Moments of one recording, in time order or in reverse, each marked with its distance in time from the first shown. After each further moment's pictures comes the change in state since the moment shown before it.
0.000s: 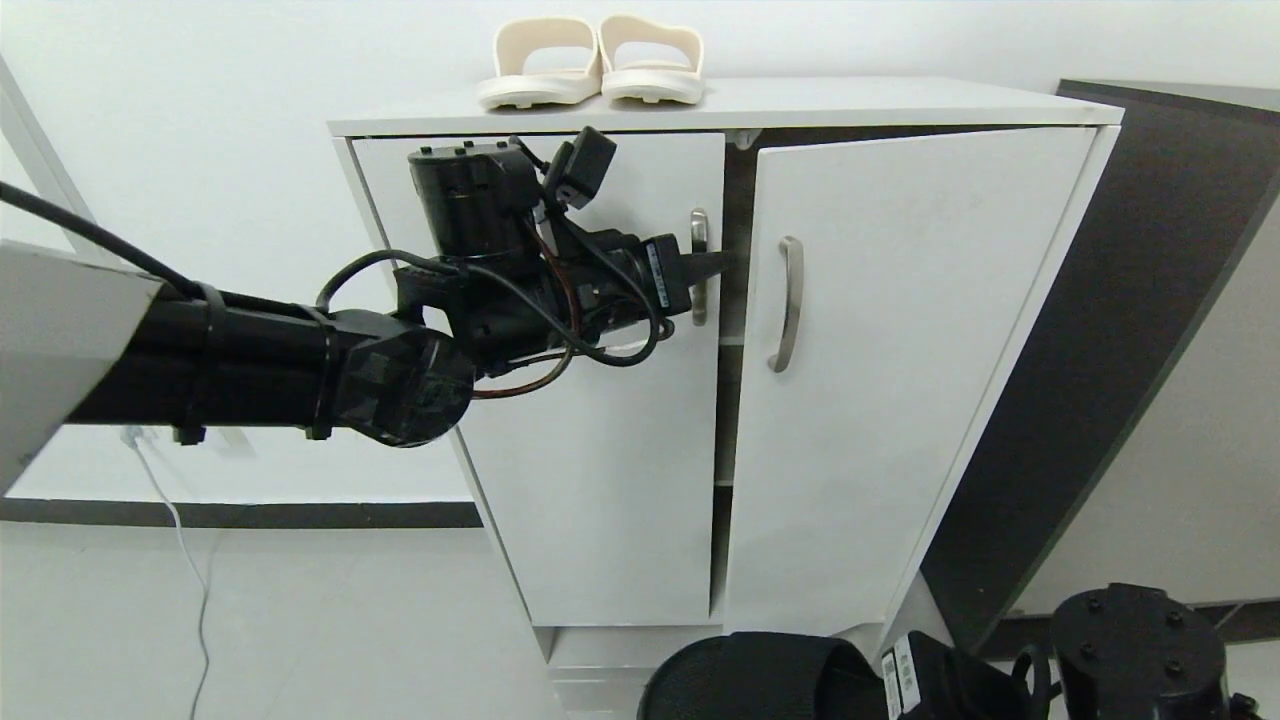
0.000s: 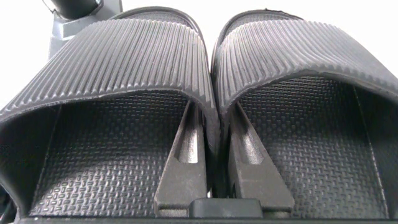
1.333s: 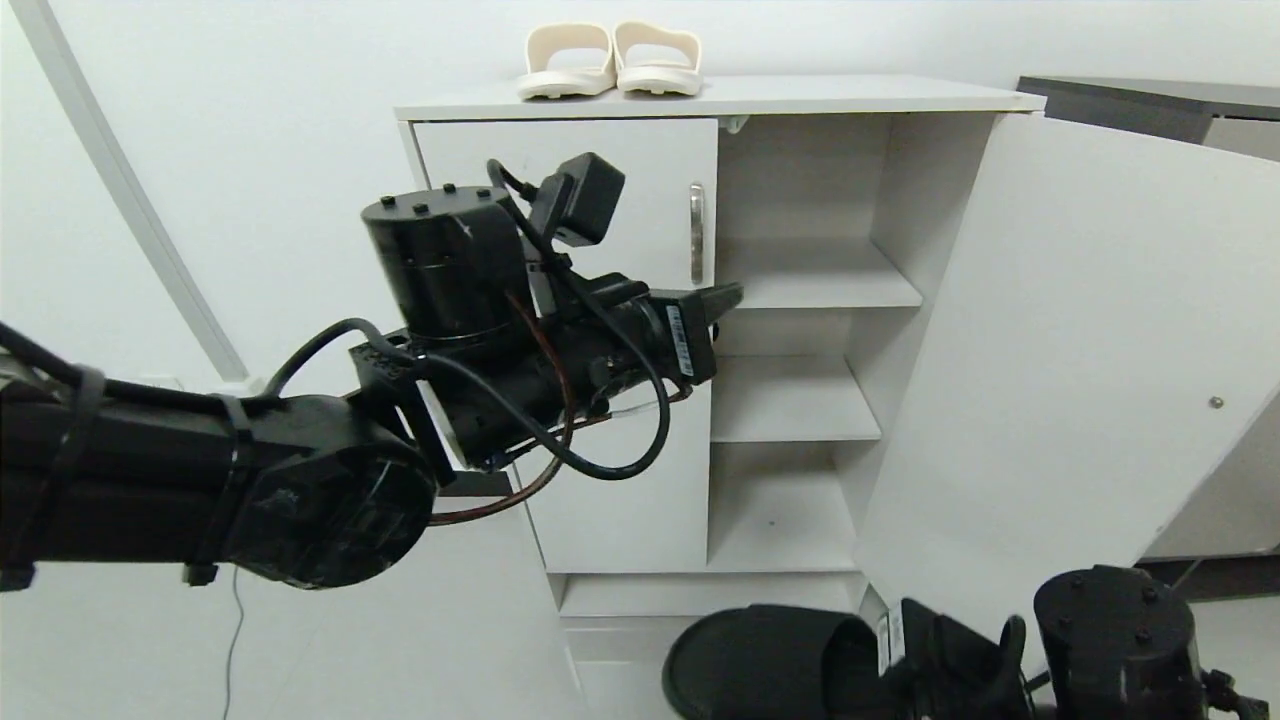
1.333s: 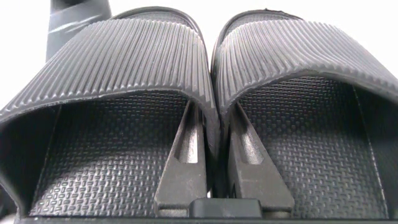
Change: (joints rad) left arm -0.133 -0.163 0.327 -0.186 0.301 0.150; right arm -0.082 0.036 -0.020 -0.004 -0.049 0.000
